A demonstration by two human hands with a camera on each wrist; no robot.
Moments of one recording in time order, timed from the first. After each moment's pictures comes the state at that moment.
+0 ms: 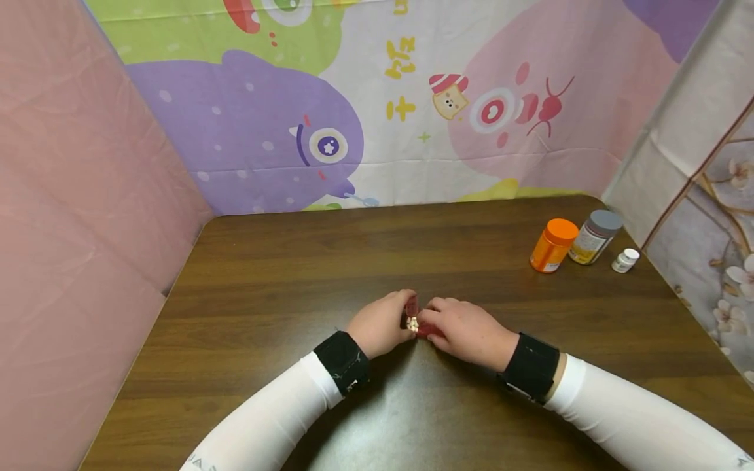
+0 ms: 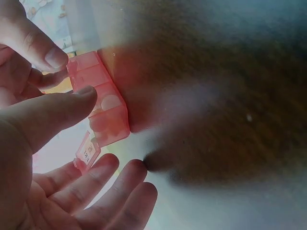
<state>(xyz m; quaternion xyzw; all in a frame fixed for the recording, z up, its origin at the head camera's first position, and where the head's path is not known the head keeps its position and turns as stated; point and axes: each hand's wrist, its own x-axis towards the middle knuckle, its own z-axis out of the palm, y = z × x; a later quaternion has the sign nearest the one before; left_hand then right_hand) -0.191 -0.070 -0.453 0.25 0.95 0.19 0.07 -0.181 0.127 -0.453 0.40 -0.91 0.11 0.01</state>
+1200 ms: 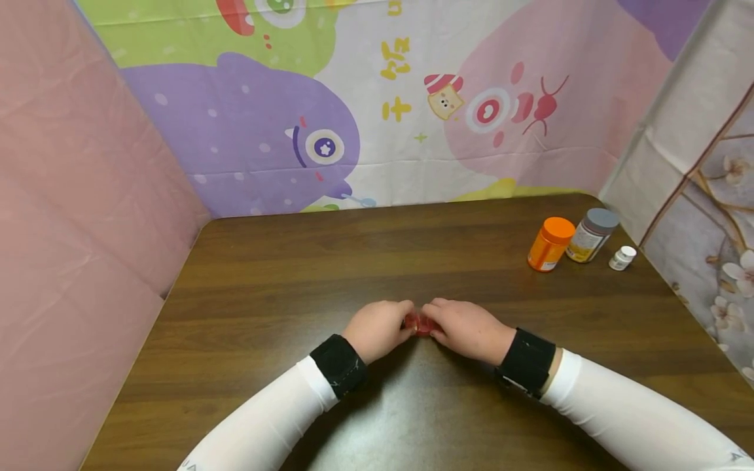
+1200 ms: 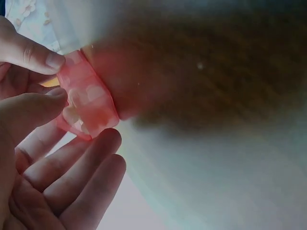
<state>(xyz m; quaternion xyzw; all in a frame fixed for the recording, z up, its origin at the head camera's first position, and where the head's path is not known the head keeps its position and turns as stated) -0.185 -0.071 -0.450 0.33 0.93 0.13 -0.01 -0.187 0.131 -0.454 0.37 -0.92 0.14 -0.04</state>
